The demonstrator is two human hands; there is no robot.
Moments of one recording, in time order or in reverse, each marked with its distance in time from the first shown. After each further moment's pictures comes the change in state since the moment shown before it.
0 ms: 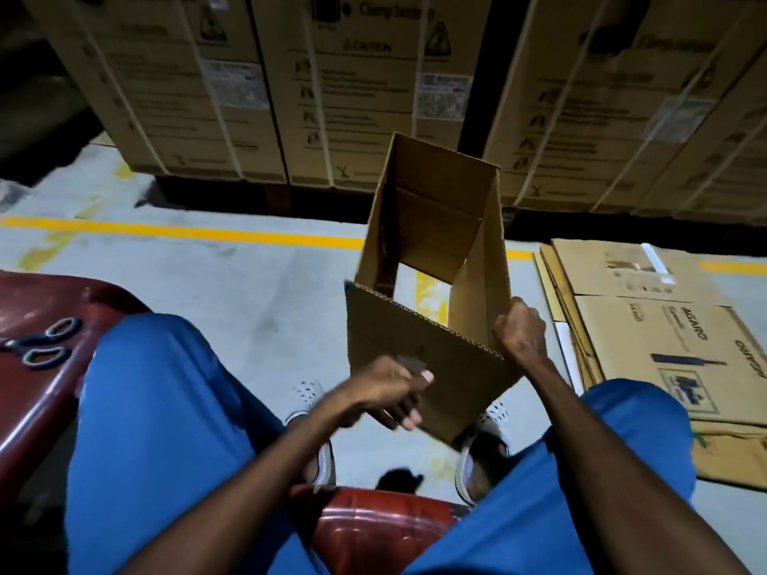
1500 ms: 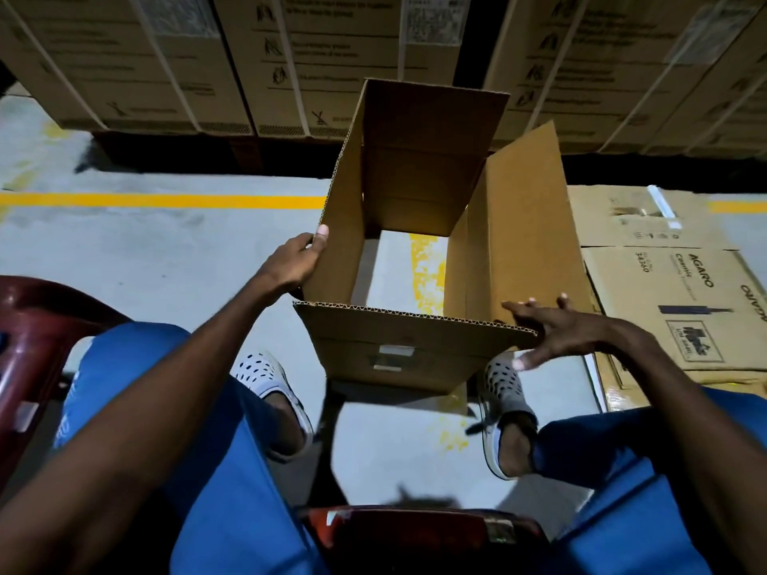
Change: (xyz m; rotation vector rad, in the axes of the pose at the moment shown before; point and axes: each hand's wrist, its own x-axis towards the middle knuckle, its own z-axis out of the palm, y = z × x) left_hand 0.100 0.003 -0.191 0.274 0.428 0.123; right_hand 0.031 0.049 -0.021 -0.330 -0.926 -0.303
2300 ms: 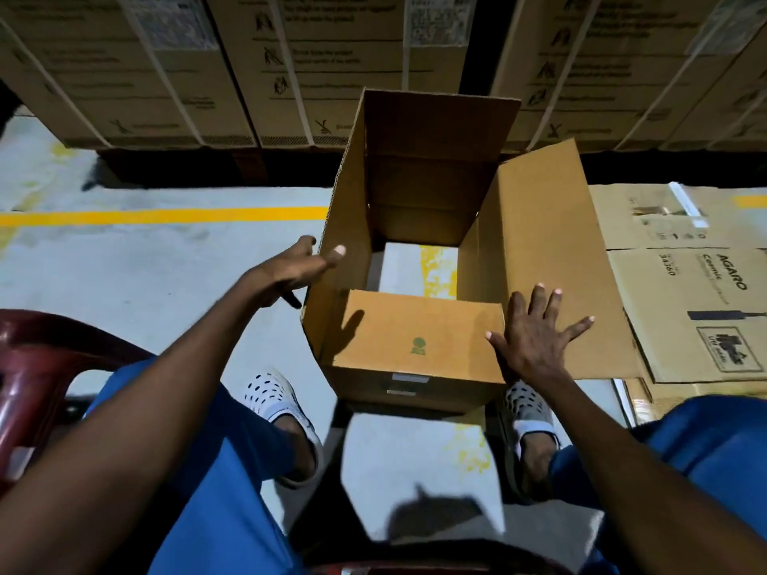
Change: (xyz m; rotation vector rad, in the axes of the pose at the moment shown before) left_hand 0.039 0.018 -0.012 0.020 -0.131 -0.143; right_hand 0.111 -0.027 0.056 -0.177 0.703 0.429
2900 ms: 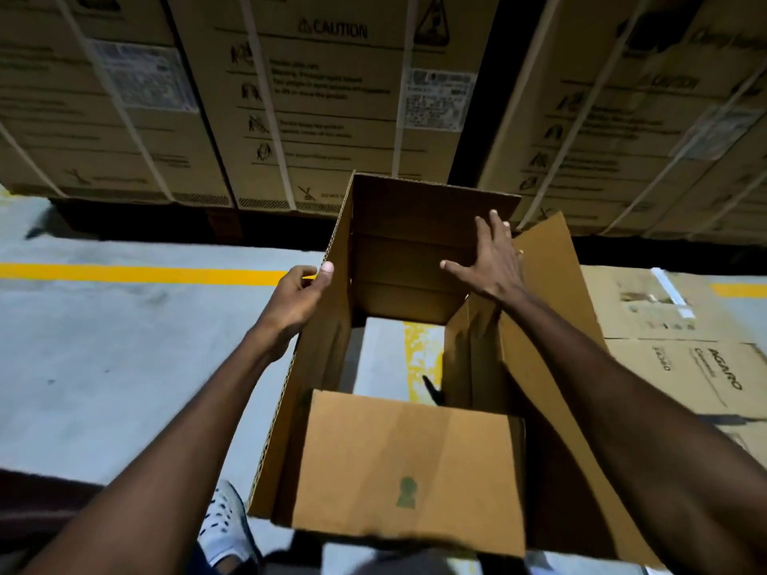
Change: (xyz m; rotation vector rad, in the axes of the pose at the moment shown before) left_hand 0.117 0.058 -0.010 -0.413 0.288 0.259; right_hand 0.230 -0.092 -0.153 0.350 0.237 -0.257
